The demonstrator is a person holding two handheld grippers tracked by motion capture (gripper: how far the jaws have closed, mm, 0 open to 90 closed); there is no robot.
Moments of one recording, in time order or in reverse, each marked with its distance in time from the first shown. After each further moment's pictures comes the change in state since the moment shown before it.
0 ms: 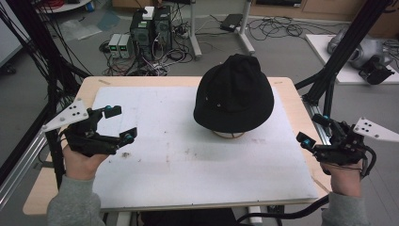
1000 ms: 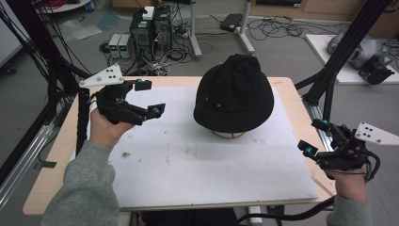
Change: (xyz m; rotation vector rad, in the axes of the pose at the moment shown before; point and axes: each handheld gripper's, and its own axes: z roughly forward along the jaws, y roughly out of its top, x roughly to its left) left arm 0.005 0.060 0.070 0.056 -0.158 0.062; right arm 0.003 -0.004 -0.009 0.041 0.067 -0.020
